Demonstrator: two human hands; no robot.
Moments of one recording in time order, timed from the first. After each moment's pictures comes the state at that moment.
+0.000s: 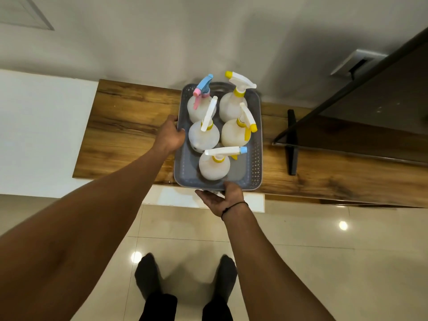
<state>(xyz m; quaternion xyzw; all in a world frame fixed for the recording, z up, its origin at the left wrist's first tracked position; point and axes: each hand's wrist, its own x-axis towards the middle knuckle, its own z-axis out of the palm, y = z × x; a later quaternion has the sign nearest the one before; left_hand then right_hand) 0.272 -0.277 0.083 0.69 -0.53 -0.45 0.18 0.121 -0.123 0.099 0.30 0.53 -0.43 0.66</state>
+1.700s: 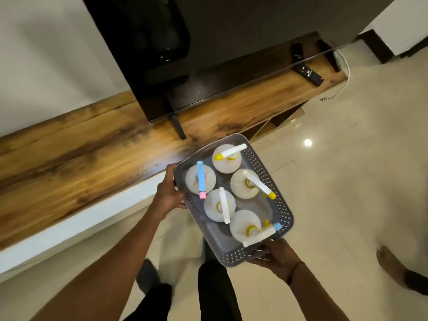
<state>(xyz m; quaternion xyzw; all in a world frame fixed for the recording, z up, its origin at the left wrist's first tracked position) 0.056 -0.031 0.120 0.51 -0.58 -0.64 0.02 -0.103 0.278 0.129 0.22 0.67 -0.44 0.56</state>
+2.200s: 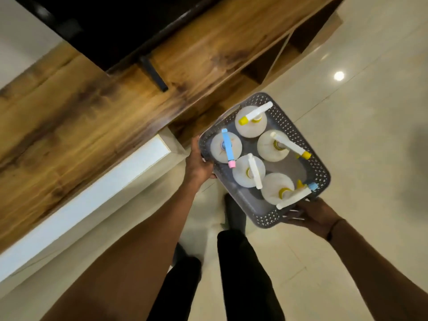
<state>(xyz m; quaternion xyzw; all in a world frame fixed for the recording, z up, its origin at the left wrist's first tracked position) -0.010 0.013 -0.039 0.54 -0.58 -0.61 -0.05 -0.149 0.320 -0.018 0.26 0.66 -0.44 0.55</state>
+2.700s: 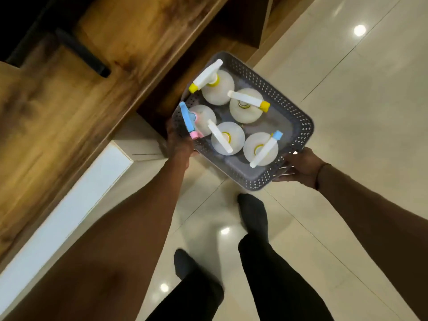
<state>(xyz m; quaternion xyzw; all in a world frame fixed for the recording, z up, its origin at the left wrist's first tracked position) -0.050 -0.039 -0.182 0.61 -0.59 -0.54 0.03 -0.194 0.238 -0.163 0.18 0.67 -0.45 0.56</state>
